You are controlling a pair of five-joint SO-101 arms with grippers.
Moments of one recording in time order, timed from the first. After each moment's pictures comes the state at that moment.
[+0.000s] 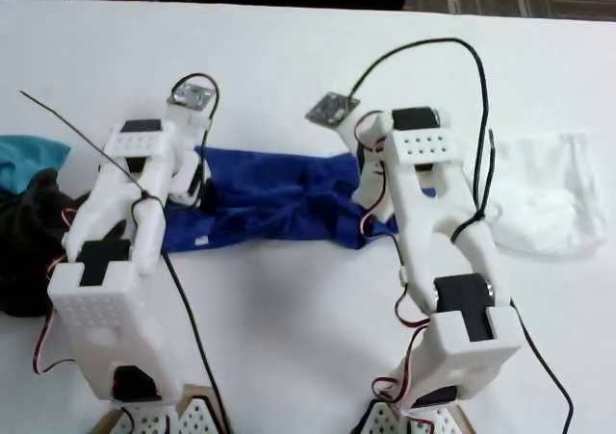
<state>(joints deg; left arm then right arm) -10.2 24.5 6.5 62.5 -16.2 -10.9 10.7 4.1 83.2 45.6</state>
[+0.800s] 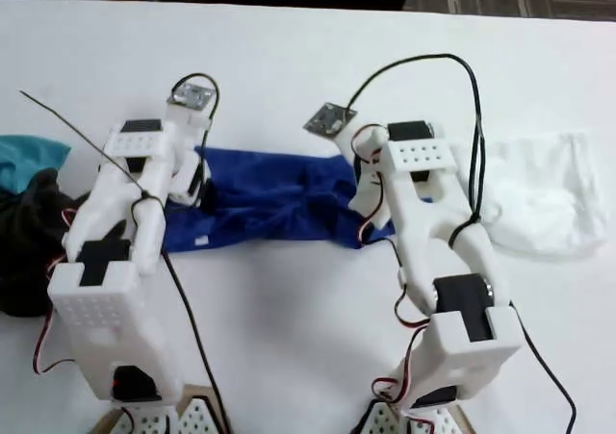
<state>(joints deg) -10.2 24.5 6.5 62.5 -16.2 -11.3 10.9 10.1 75.0 45.6</state>
